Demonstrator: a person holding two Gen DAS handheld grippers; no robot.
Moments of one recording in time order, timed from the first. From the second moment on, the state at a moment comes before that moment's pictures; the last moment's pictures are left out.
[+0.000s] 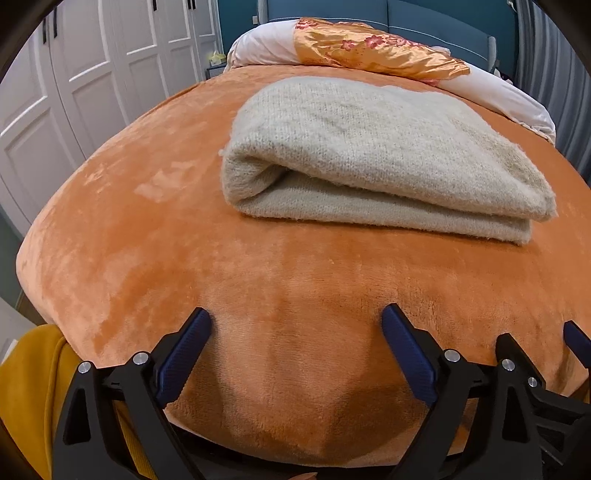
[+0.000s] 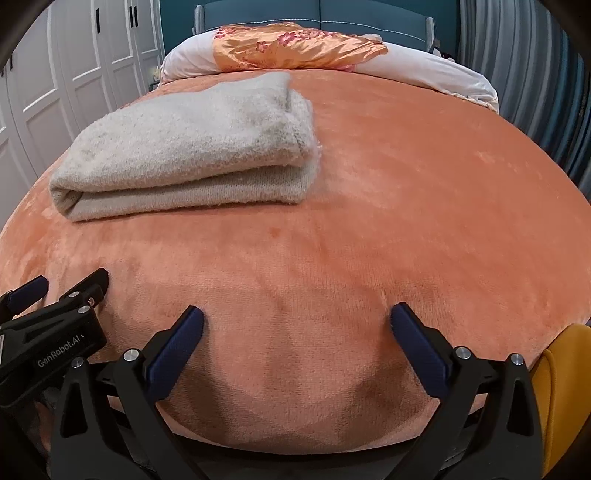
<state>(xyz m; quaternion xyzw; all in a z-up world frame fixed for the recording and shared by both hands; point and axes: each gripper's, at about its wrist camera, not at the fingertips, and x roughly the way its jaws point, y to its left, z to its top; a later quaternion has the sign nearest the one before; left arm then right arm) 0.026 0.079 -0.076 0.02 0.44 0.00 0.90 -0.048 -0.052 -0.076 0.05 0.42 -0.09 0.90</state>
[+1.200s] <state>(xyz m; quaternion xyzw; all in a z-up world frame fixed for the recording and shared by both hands) 0.019 0.076 -0.078 0.03 0.42 0.01 0.91 -0.049 -0.052 -0.074 0.06 0.42 -0.10 0.90</state>
